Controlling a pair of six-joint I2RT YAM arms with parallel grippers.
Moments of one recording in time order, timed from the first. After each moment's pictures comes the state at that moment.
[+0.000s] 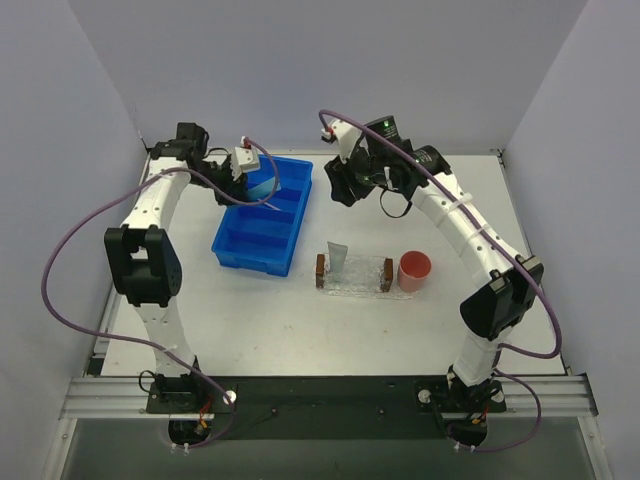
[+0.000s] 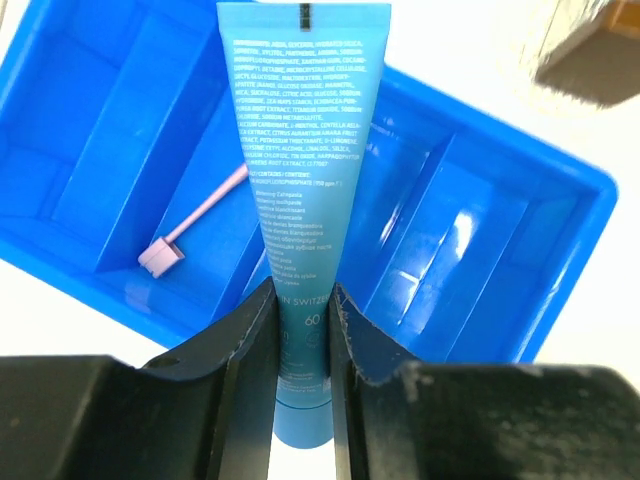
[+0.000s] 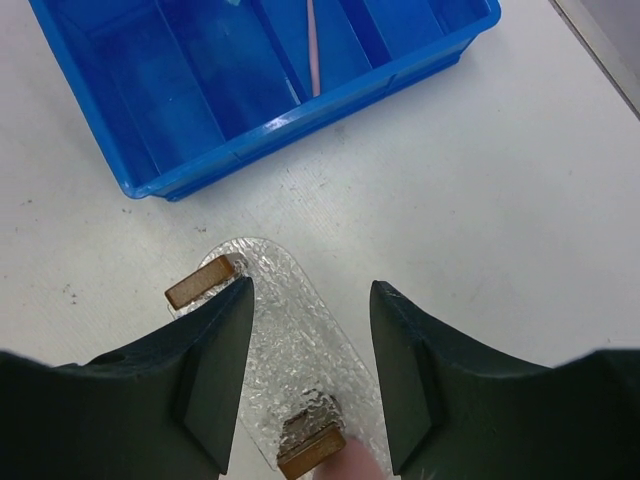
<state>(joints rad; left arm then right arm) -0.05 2.03 1.92 -1.10 0.77 1.16 0.54 1.78 1.87 -0.81 -0.25 -0.29</state>
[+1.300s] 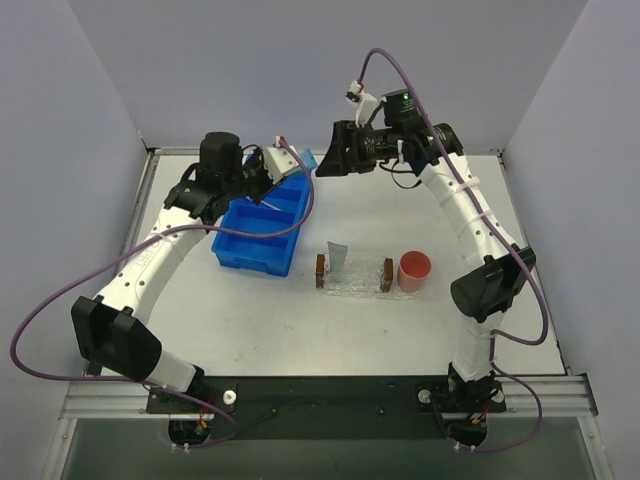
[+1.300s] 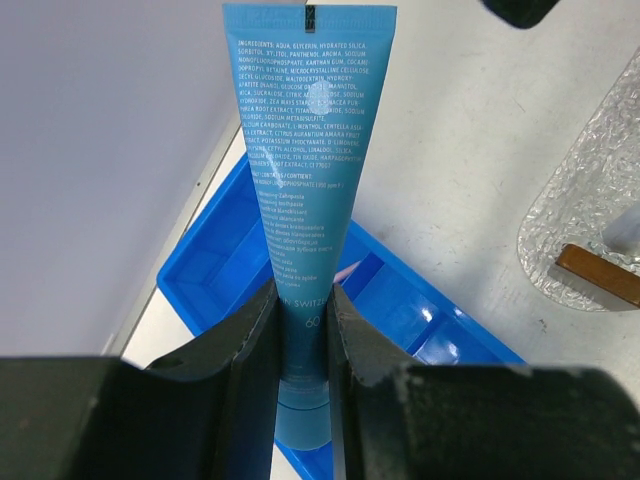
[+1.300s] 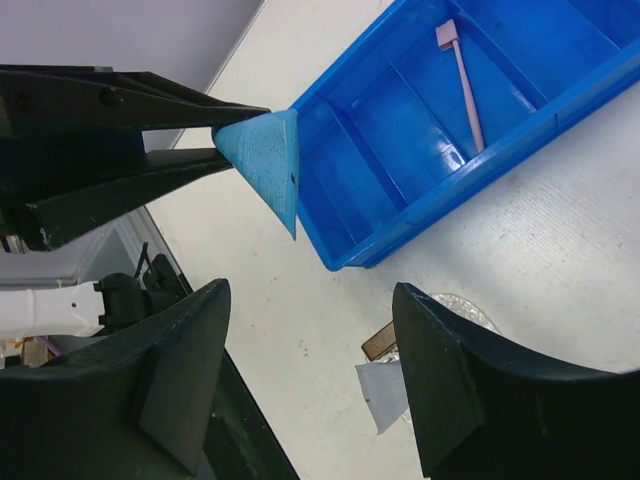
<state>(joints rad) -0.38 1.49 1.48 -0.44 0.37 0.63 0.43 1.91 2.15 -0.85 -0.63 0.22</state>
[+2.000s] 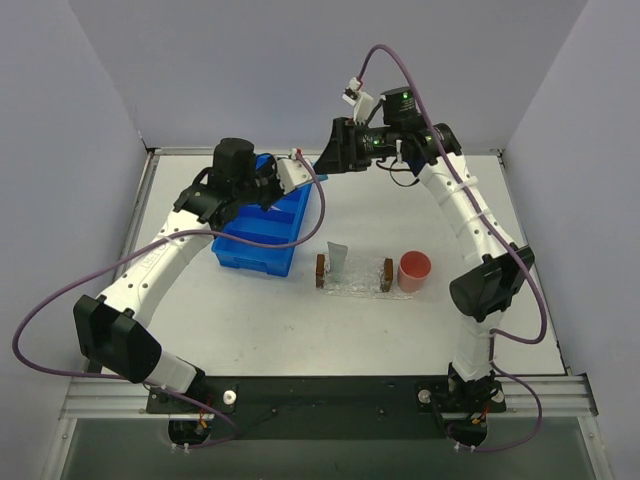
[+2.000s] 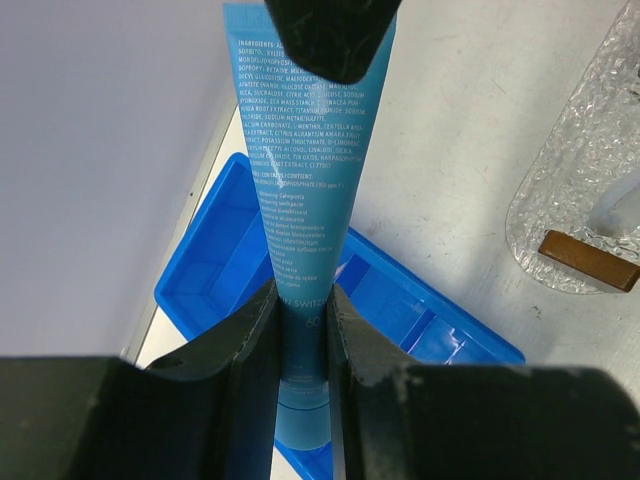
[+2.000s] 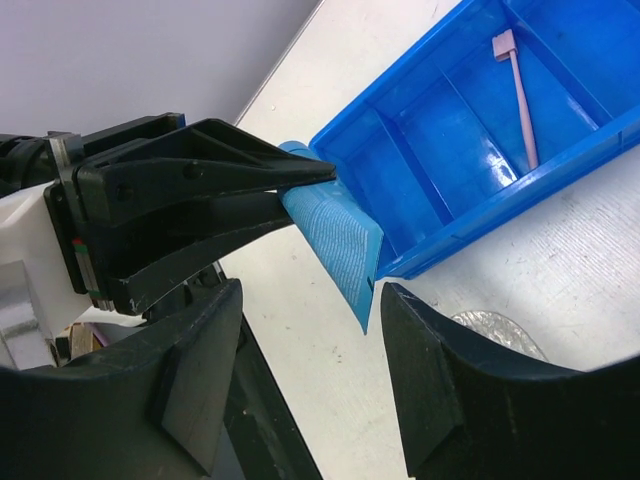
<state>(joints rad) -0.46 1.48 1.47 -0.47 0.31 0.71 0.43 1.92 2.15 -0.80 -0.73 0.29</state>
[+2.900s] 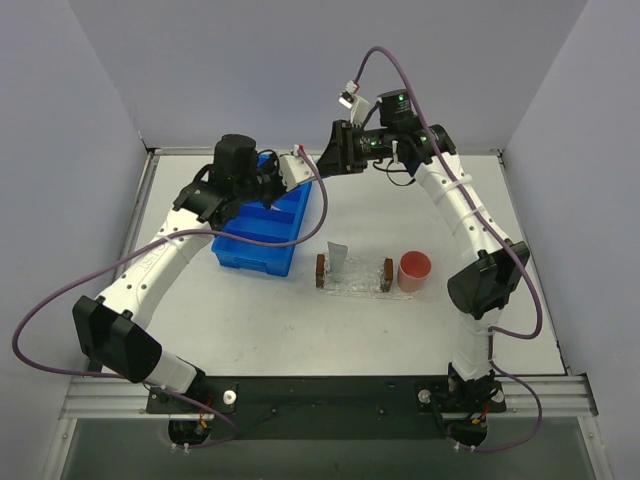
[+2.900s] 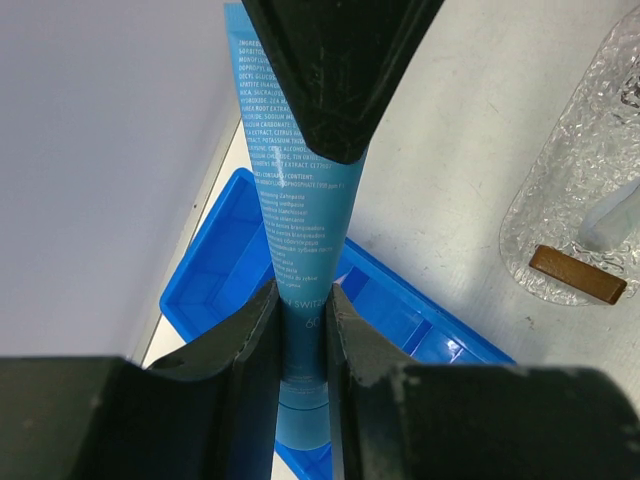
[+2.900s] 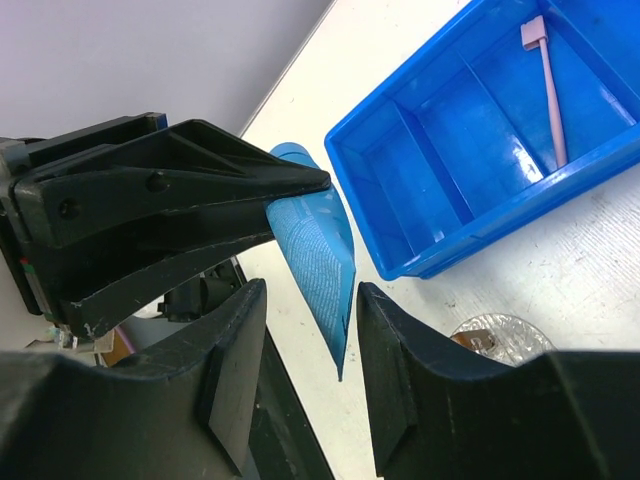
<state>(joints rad) -0.48 1.49 1.51 -0.49 0.31 0.69 0.43 1.95 2.13 -0.76 -0.79 0.31</state>
